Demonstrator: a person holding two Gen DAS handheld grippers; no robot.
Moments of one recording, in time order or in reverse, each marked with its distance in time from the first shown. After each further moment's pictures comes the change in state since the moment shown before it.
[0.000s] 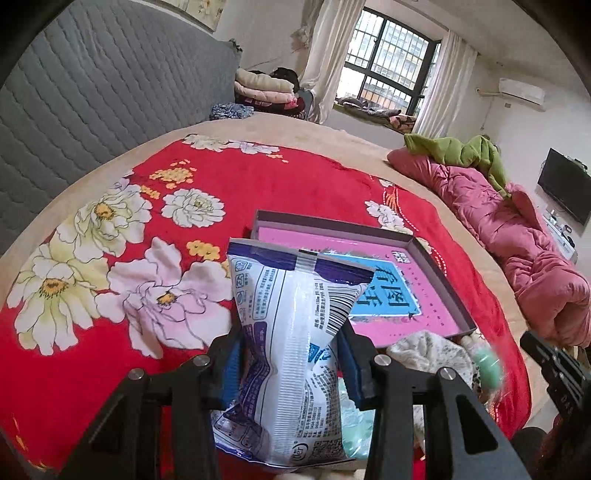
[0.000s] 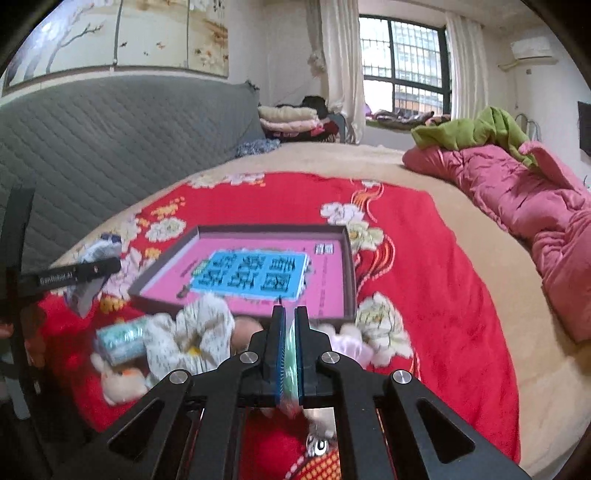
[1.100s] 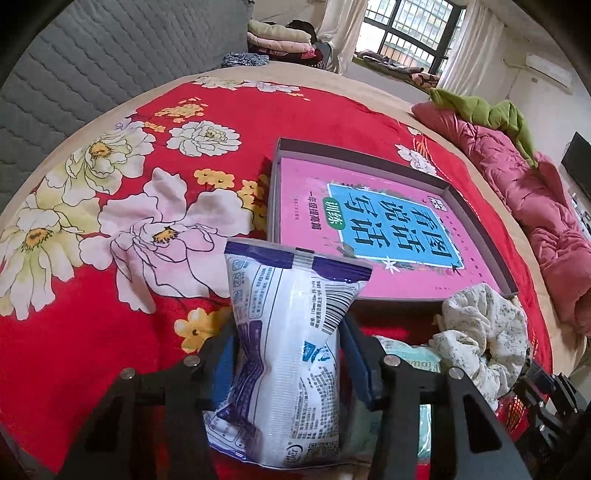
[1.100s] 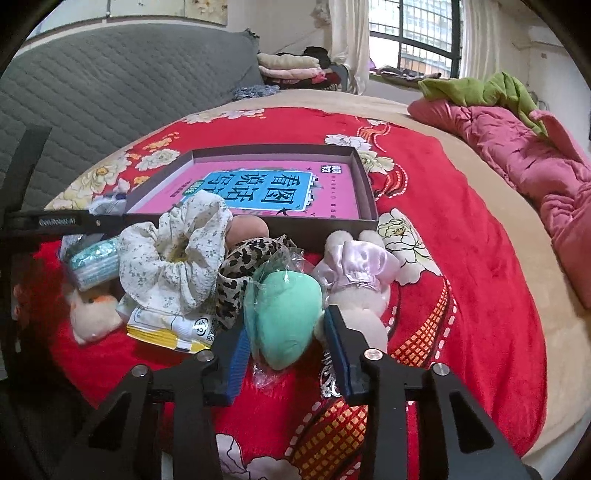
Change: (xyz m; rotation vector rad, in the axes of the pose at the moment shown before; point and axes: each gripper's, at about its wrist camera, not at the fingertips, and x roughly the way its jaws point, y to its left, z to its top) left arm 0.047 0.018 -0.027 -0.020 0.202 0.061; right arm 0.034 0.011 -0.063 -0.019 0.222 -0.012
